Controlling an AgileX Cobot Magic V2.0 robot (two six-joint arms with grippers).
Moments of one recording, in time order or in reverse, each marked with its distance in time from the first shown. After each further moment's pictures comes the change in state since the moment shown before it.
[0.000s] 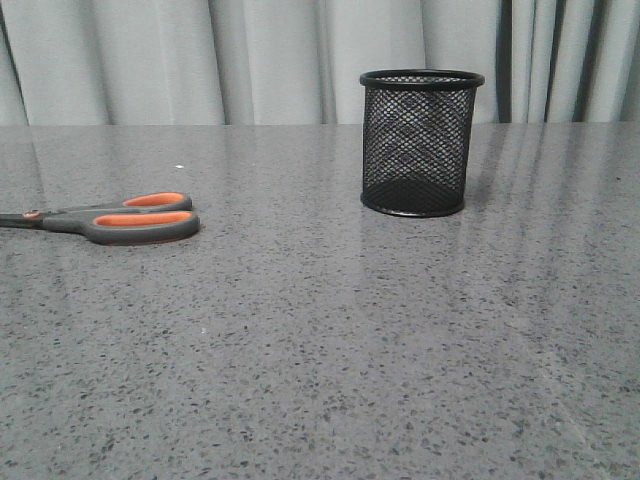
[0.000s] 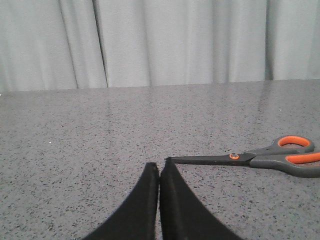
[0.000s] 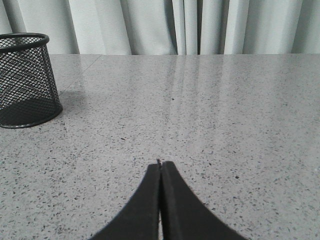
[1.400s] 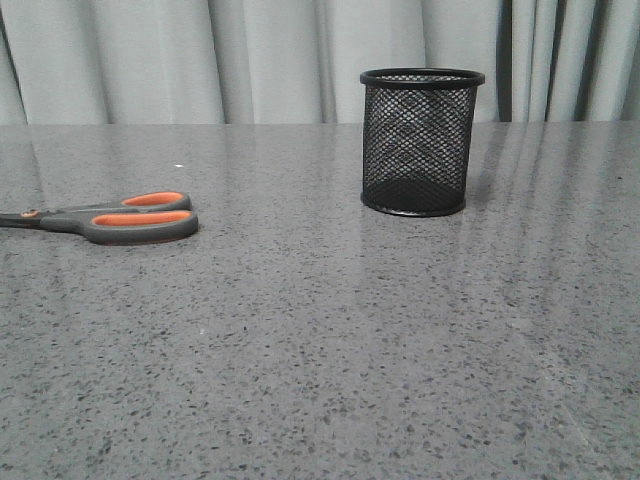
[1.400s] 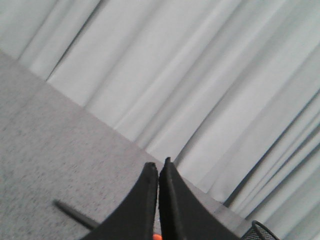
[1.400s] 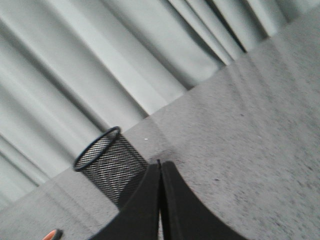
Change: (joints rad) left arm 0.000 0.000 -0.155 -0.715 0.013 -0.002; right arm 0.000 0.000 -0.119 0.608 0.017 0.003
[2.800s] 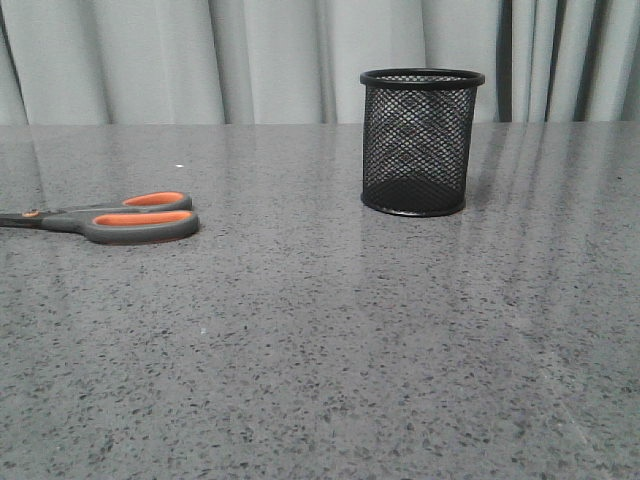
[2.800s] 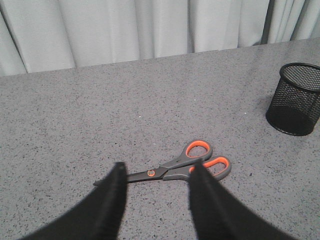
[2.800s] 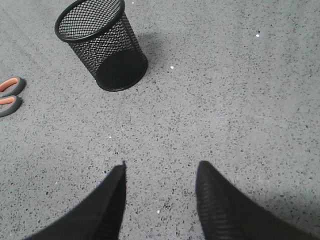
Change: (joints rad) left arm 0.000 0.449 -0.550 0.401 0.604 0.260; right arm 0.000 0.471 -0.485 -0.290 0.612 -0.058
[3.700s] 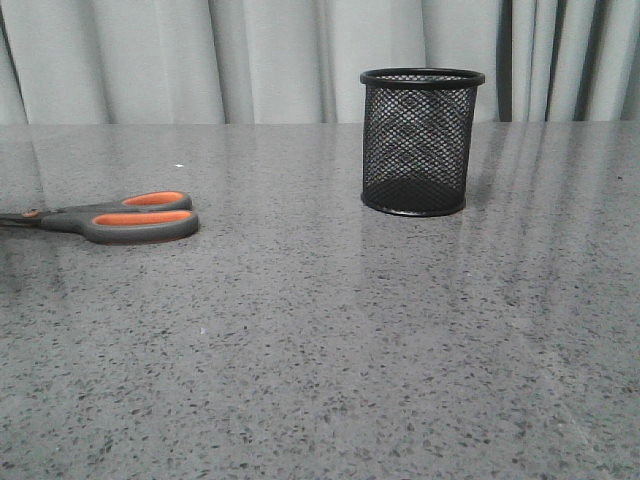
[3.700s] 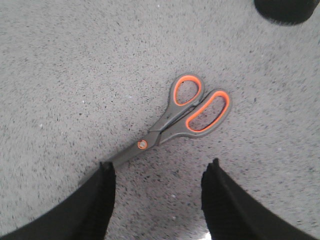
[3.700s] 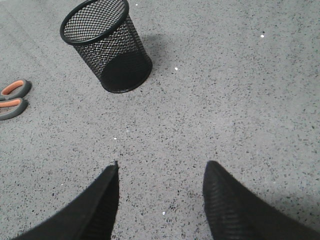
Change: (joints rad) left arm 0.000 0.720 -0.463 -0.014 0.355 0.379; right arm 0.000 0.000 -0.001 0.016 0.000 0.000
